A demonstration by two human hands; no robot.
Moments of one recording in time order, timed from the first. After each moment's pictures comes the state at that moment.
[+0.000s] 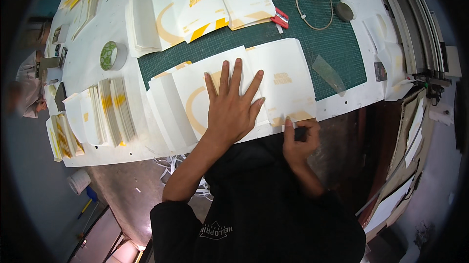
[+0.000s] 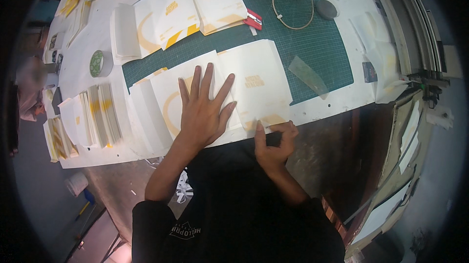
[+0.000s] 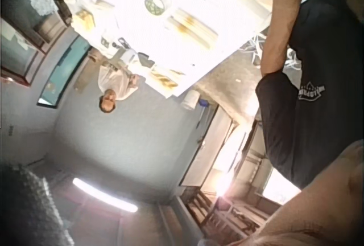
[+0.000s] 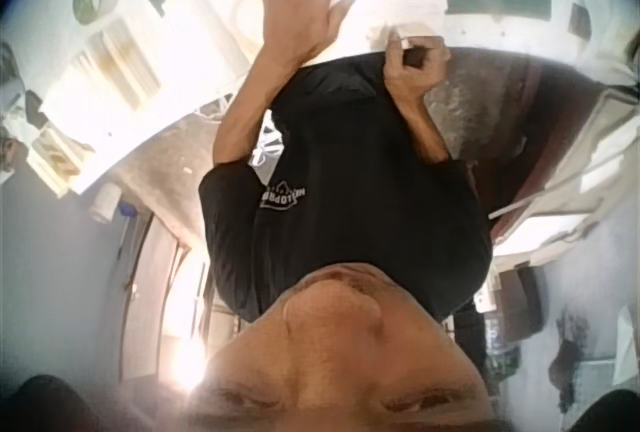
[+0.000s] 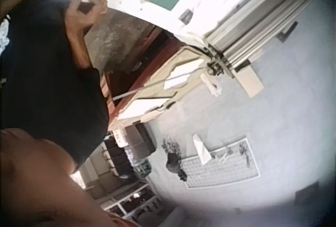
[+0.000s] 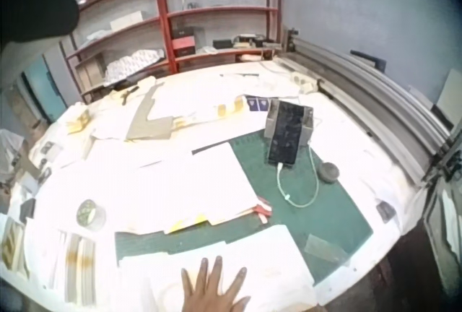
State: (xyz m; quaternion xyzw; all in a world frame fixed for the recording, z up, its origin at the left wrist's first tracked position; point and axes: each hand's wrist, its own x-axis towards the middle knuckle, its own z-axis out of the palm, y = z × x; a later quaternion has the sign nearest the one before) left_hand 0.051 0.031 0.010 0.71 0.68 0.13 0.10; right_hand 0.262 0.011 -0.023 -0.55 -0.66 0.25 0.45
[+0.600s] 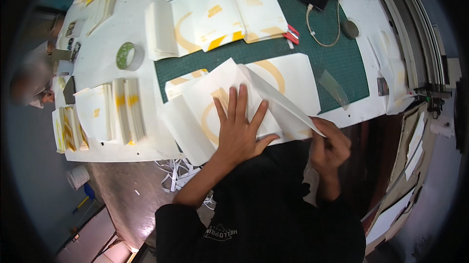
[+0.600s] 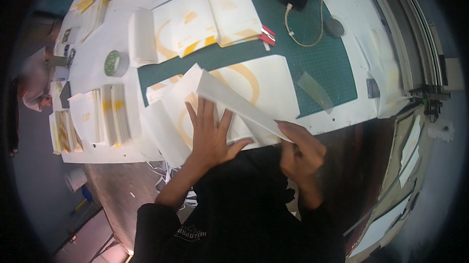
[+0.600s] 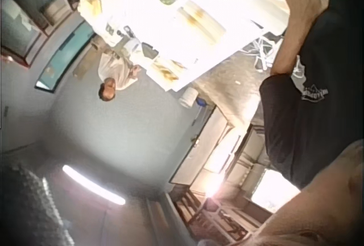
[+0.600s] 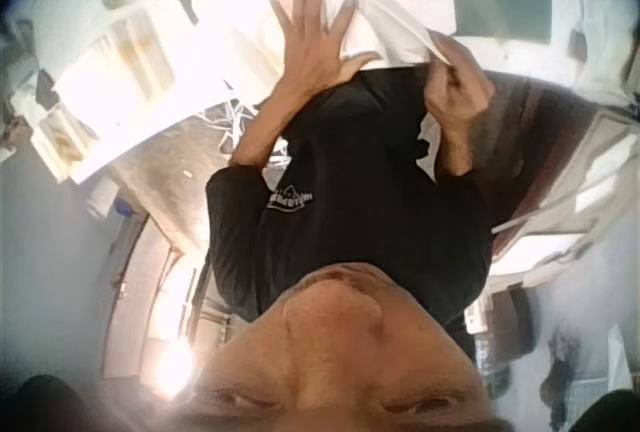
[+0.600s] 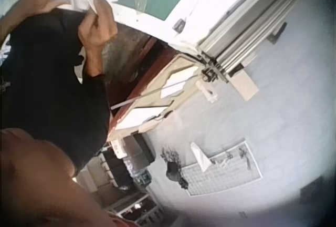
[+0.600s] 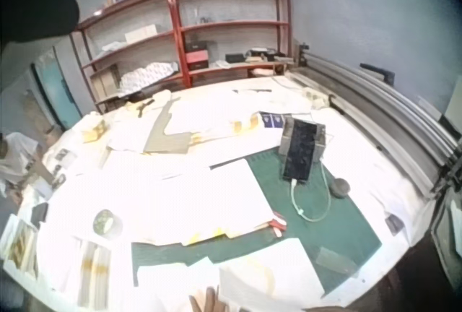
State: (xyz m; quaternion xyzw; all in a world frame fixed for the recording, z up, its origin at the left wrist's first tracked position) left_hand 0.057 -0.011 -0.001 0.70 0.66 0.26 0.09; right_hand 0.278 0.062 0.065 -0.41 -0.74 0.30 0.43
